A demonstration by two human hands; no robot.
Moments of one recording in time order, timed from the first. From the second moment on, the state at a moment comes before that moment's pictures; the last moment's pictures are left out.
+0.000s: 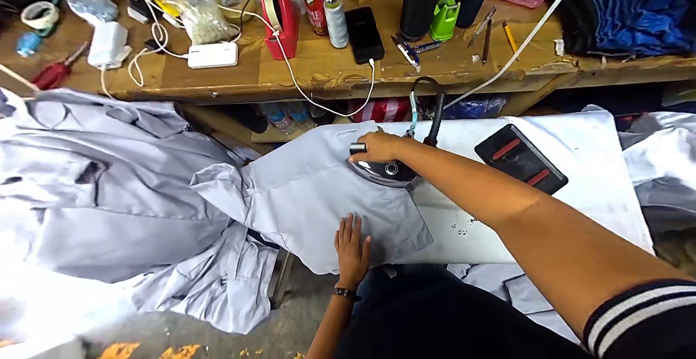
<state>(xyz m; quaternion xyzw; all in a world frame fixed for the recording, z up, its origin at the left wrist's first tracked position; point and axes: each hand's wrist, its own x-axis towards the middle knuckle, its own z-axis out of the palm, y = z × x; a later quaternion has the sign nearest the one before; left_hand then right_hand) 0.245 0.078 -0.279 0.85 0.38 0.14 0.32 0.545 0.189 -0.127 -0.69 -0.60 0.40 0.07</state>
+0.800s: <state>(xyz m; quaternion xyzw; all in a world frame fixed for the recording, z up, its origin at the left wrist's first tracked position) 0.166 0.176 -0.266 0.48 0.77 0.24 0.33 0.788 -0.069 -0.140 -0.87 -0.17 0.40 0.22</state>
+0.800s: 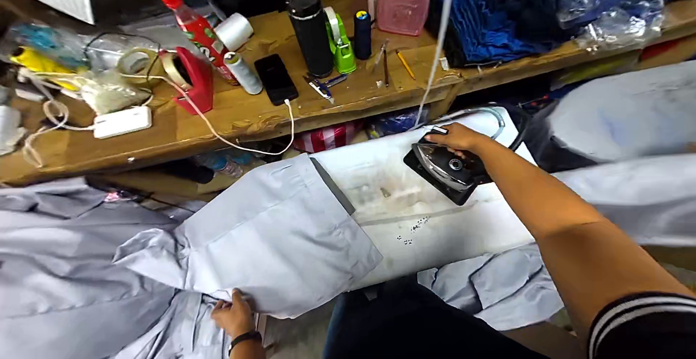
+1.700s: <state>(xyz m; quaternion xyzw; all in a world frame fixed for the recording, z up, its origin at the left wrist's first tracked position) 0.084 0.210 -0.196 0.74 0.57 -0.04 0.35 0.445 -0.024 -0.233 -0.81 -0.27 0.39 0.34</state>
